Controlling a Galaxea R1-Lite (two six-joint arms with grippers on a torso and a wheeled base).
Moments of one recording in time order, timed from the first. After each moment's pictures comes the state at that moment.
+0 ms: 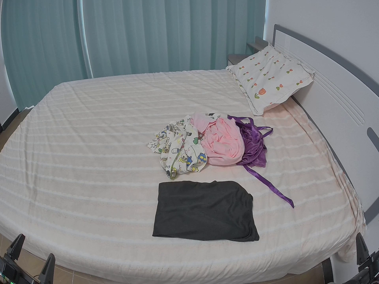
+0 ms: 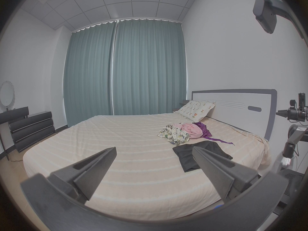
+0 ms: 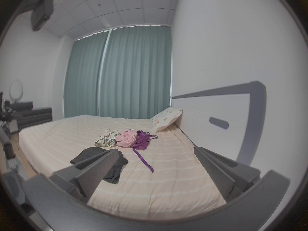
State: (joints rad) left arm 0.00 0.02 -0.02 0.01 -0.08 0.02; right arm 0.00 0.02 -0.02 -0.05 -0.03 -0.04
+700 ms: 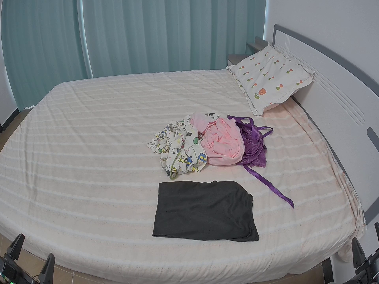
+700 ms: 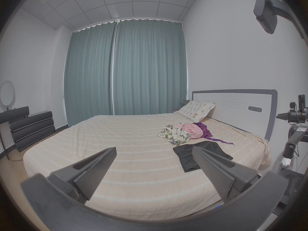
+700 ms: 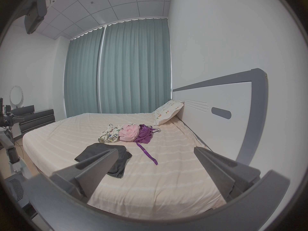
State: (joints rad) left arm 0.00 0.02 -0.02 0.01 -0.08 0.01; right arm 0.00 0.02 -0.02 0.01 -0.01 -0.01
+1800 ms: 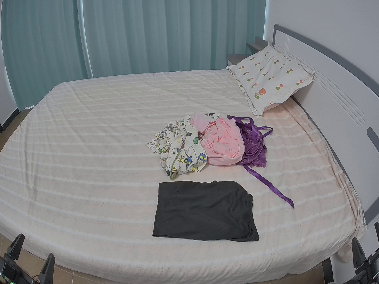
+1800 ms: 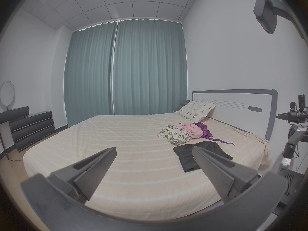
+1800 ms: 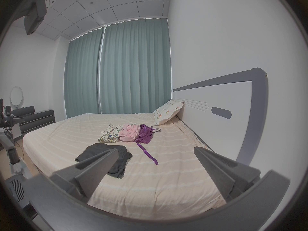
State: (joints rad) left arm 0.00 0.02 -0.02 0.01 -0.08 0.01; right arm 0.00 0.02 -0.02 0.01 -0.01 -0.01
